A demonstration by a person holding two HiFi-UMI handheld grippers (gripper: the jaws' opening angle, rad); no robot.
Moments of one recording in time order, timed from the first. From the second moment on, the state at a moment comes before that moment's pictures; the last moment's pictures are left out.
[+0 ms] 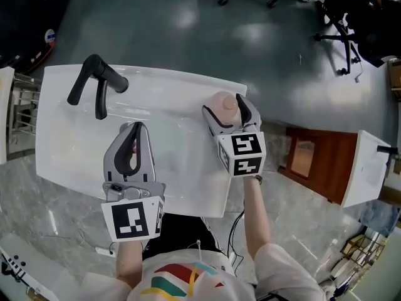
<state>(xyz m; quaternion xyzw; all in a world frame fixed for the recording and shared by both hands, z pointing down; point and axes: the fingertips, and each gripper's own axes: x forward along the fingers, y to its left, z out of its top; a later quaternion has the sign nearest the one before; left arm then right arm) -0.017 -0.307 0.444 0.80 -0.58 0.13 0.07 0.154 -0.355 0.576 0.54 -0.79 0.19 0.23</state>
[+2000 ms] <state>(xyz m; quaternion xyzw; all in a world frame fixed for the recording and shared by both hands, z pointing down) -0.142 -0.235 0.279 0.74 -0.67 0.02 -0.01 0.038 -0.304 0.297 0.52 -0.85 0.01 0.09</state>
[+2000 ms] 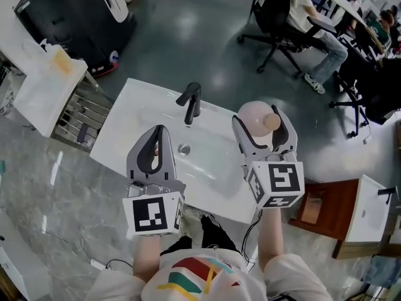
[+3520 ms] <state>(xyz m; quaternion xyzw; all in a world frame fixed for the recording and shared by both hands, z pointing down) -0.239 -0.058 0.200 0.65 -0.76 -0.02 -0.09 -0.148 -0.083 0.215 0.33 -0.94 -0.06 0.00</state>
